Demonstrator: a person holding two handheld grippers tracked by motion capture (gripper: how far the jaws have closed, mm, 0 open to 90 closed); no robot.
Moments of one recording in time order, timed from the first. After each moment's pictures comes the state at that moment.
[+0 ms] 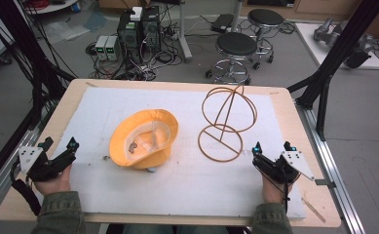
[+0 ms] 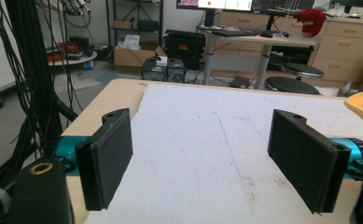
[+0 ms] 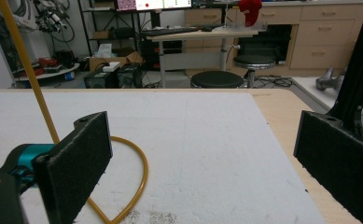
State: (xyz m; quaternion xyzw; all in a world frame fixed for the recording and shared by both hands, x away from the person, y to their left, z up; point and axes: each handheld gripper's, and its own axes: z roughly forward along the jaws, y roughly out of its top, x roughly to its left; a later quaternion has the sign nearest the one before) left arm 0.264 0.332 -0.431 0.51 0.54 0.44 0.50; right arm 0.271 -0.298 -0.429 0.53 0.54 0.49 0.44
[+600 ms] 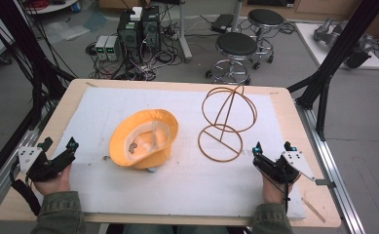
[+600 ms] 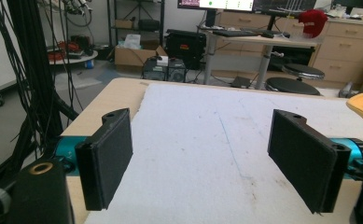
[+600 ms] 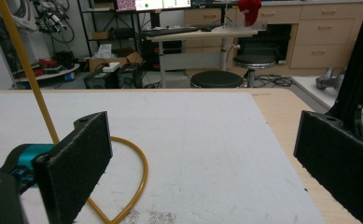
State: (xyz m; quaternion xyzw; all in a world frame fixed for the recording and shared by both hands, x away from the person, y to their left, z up) left arm 0.264 0.333 -0.431 0.51 0.54 0.44 0.50; right arm 0.270 -0.298 -0.429 0.53 0.53 0.49 0.44
